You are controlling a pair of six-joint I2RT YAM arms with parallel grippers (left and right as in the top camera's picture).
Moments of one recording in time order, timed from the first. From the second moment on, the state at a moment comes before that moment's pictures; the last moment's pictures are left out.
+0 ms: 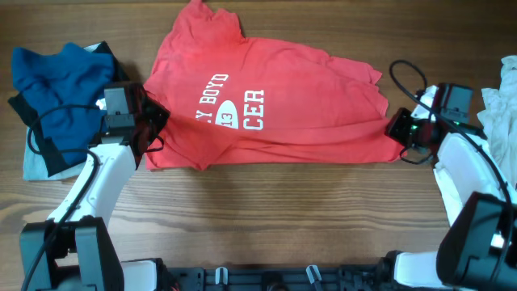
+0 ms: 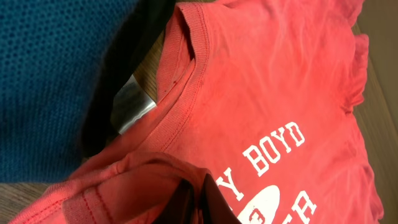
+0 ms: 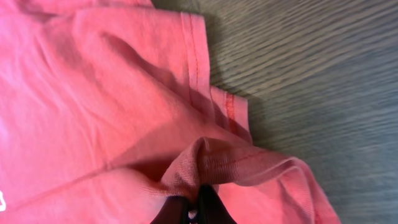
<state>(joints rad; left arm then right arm) 0.06 1.51 0.83 -0.22 0.08 -0.86 -0.26 1.60 0.89 -0.44 -0.29 0.26</state>
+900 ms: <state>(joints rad) 0.06 1.54 0.83 -0.19 0.05 -0.86 -0.26 1.63 0.89 -0.39 -0.23 0.37</state>
